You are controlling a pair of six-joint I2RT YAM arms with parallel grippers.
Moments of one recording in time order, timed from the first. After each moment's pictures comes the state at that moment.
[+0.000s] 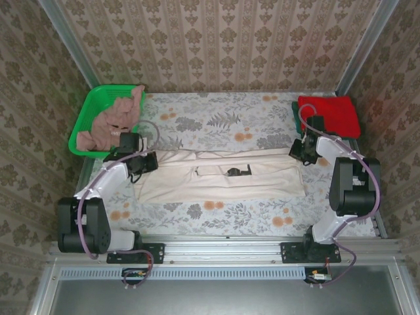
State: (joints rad) left arm -0.10 1.33 0.75 -0.48 0.21 -0.26; right arm -0.12 1.68 1.04 -0.57 -0.09 0.36
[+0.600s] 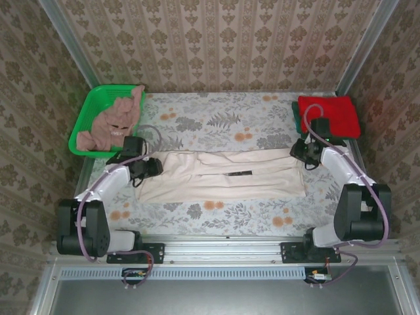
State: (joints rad) left arm -0.18 1.33 0.78 -0.50 0.16 -0.30; right arm -0.05 1.46 0.97 -0.58 -0.09 0.42
